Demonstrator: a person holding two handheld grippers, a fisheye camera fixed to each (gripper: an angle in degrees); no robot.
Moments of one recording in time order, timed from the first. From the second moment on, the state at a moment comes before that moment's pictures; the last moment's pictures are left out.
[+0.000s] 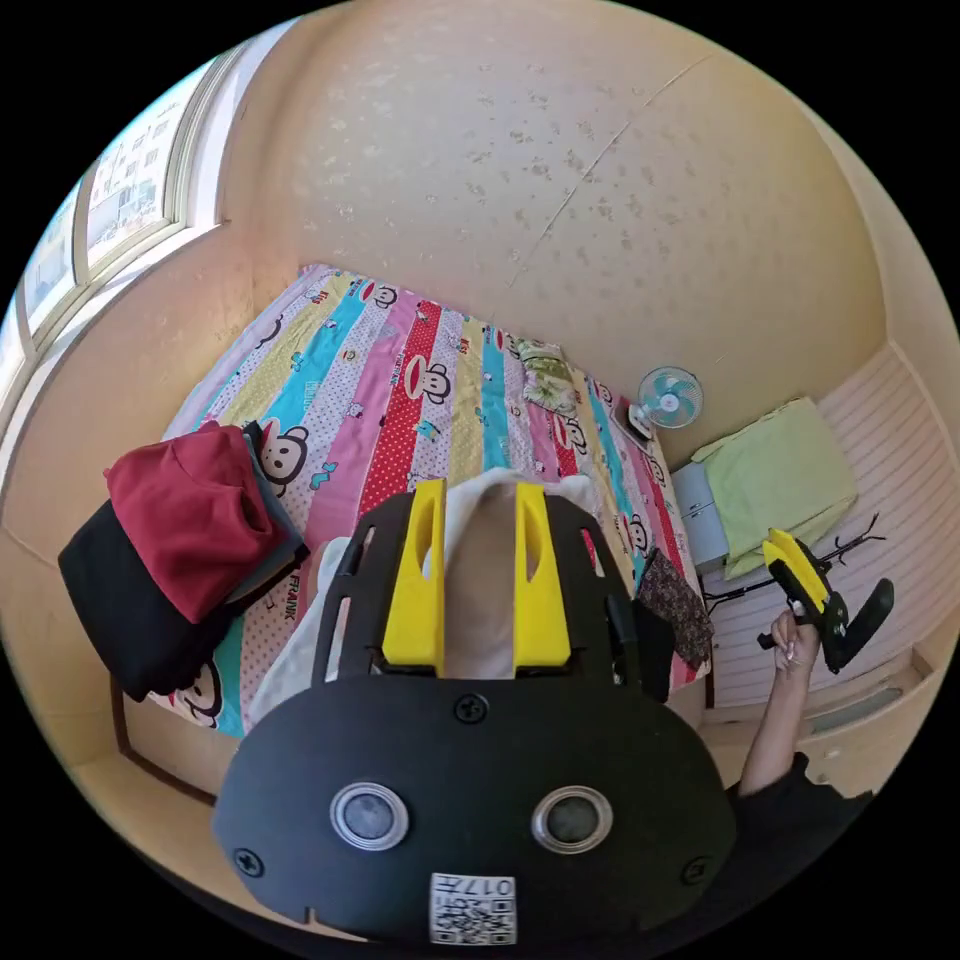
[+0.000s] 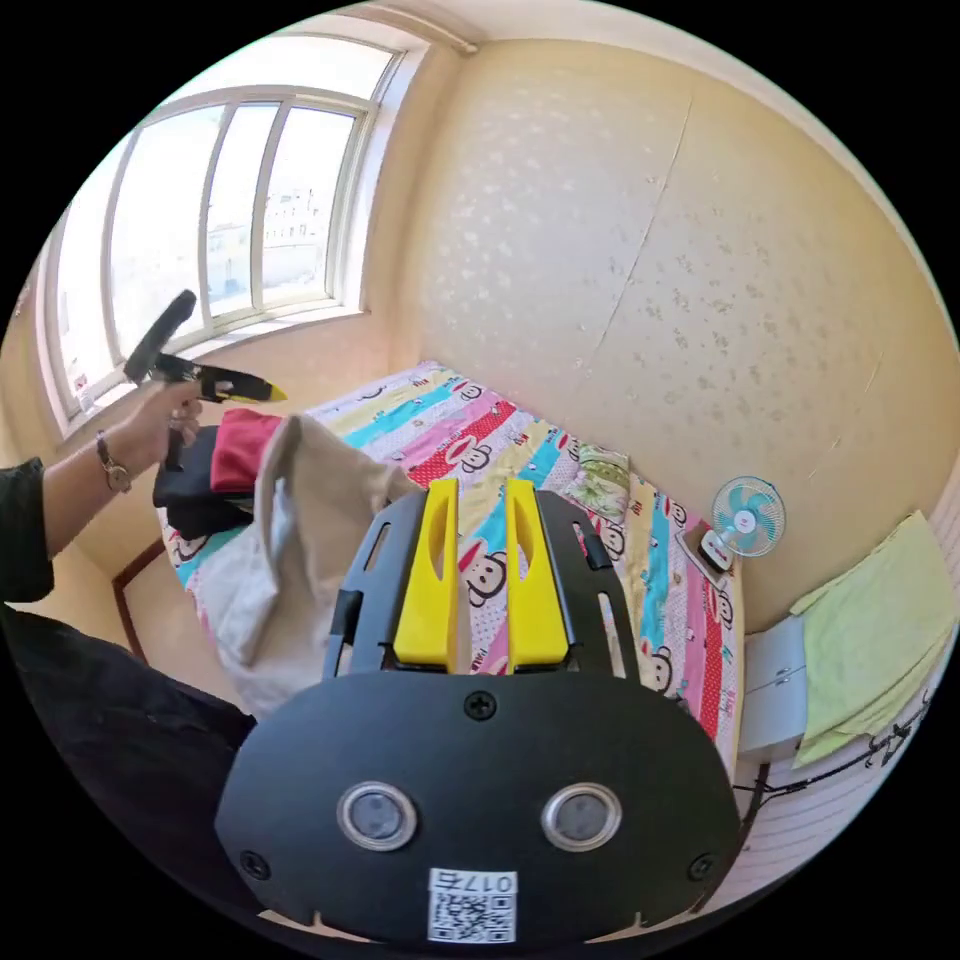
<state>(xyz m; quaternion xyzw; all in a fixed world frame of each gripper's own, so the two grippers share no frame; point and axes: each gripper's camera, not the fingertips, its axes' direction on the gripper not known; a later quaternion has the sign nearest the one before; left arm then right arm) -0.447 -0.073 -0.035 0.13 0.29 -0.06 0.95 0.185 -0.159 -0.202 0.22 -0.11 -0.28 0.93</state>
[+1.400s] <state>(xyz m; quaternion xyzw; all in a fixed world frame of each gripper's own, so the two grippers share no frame) -0.003 -0.066 -0.046 -0.12 0.41 0.40 0.81 0.232 -0.091 -0.090 0.06 -0.71 -0.38 0.59</state>
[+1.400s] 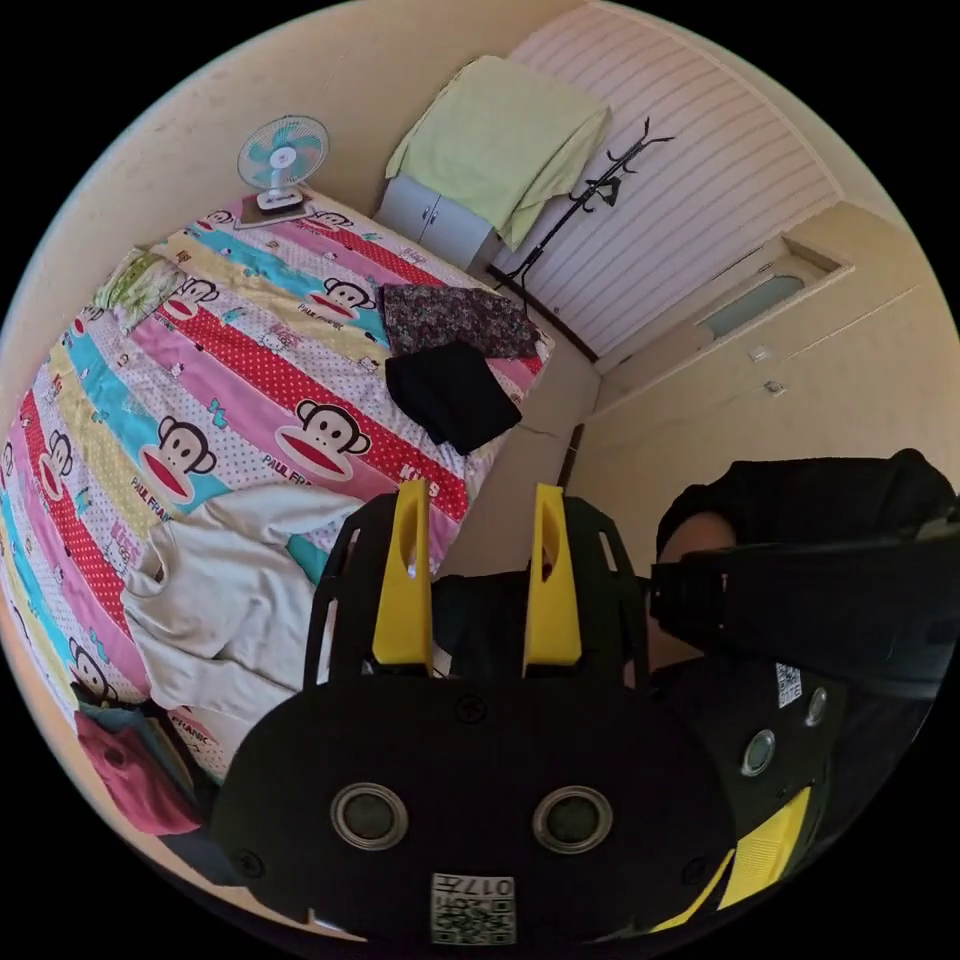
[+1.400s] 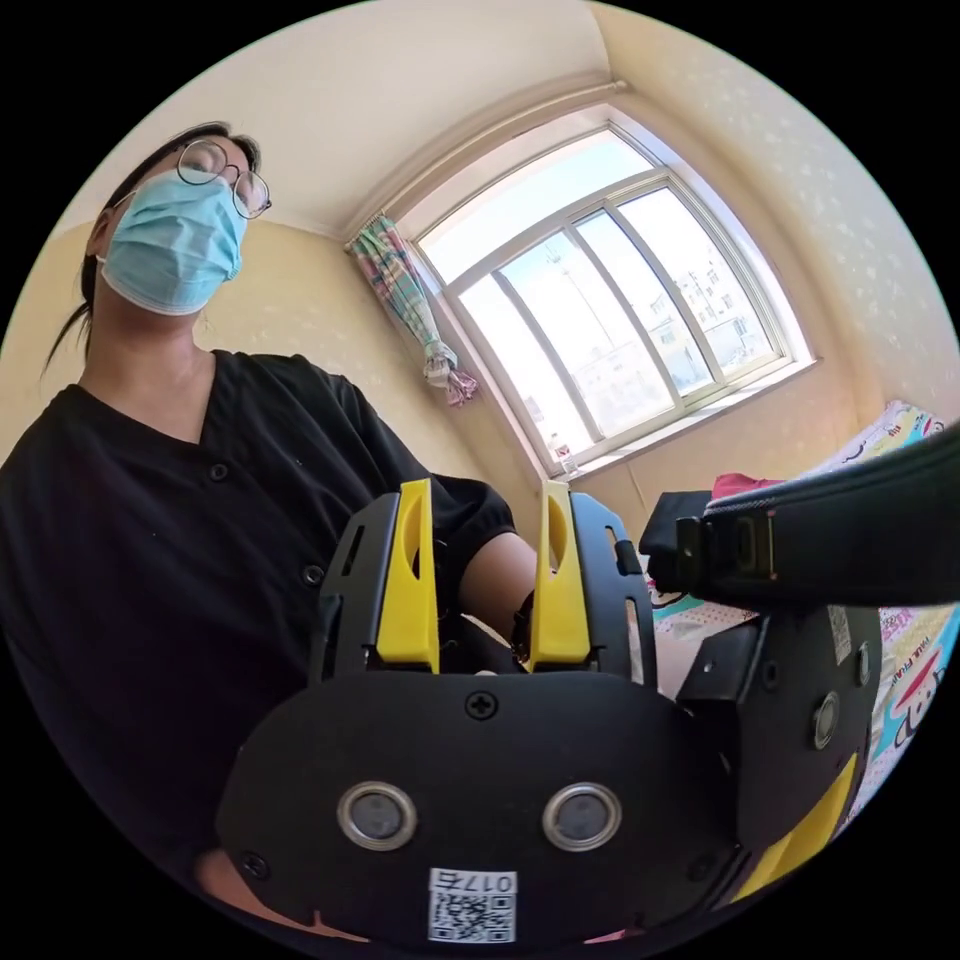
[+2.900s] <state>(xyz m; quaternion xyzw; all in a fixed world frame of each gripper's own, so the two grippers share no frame) -0.312 0.074 0.348 -0.39 0.32 0.03 0.87 0.137 0.031 0.251 -0.33 -0.22 -0.19 0.90</state>
